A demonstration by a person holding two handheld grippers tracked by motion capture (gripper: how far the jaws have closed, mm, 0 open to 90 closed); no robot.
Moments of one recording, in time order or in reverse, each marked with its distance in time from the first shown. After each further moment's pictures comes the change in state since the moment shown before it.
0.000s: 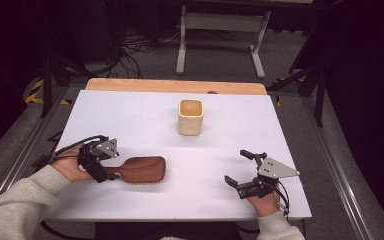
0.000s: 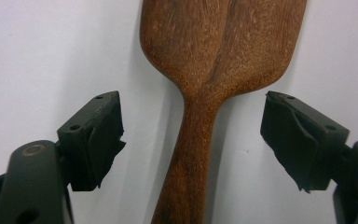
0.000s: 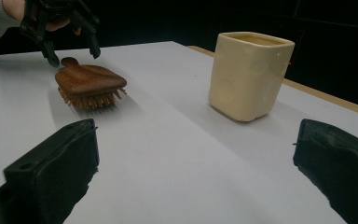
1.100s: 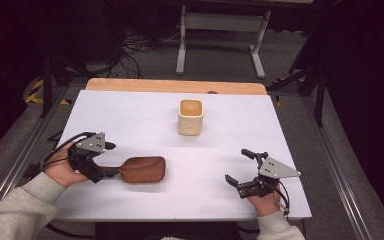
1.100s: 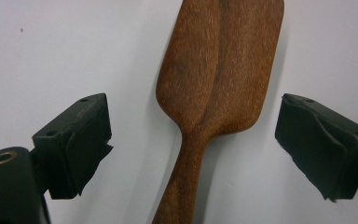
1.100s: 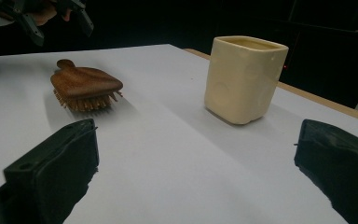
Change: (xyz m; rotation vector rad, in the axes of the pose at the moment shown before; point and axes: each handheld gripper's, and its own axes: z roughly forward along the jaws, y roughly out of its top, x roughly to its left) left arm -0.015 -0.009 -0.031 -0.259 0.087 -0.060; right arm -0.001 0.001 -0.001 -0.015 -0.015 -0.012
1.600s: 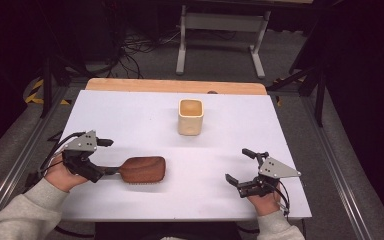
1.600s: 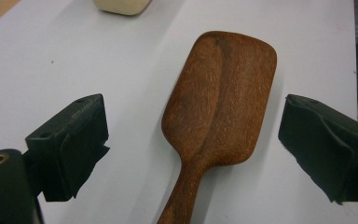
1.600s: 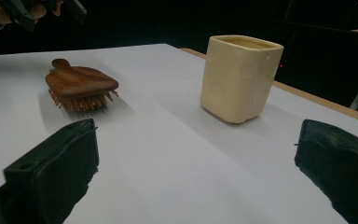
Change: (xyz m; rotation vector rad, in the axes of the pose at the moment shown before) left arm -0.007 -0.007 -0.009 -0.185 0.045 -0.065; right arm 0.000 0.000 0.000 0.007 -0.016 0.006
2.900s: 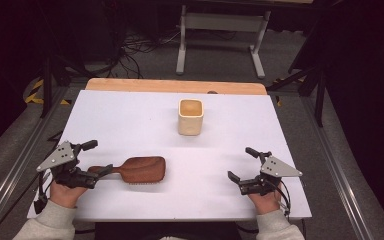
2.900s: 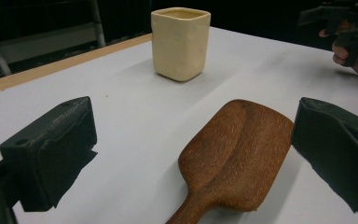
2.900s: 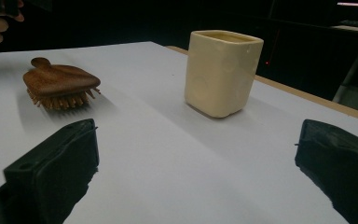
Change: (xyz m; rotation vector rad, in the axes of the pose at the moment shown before) left arm -0.025 -0.046 -0.008 -0.415 0.207 -0.215; right arm -0.006 -0.005 -0.001 0.003 -0.054 0.012
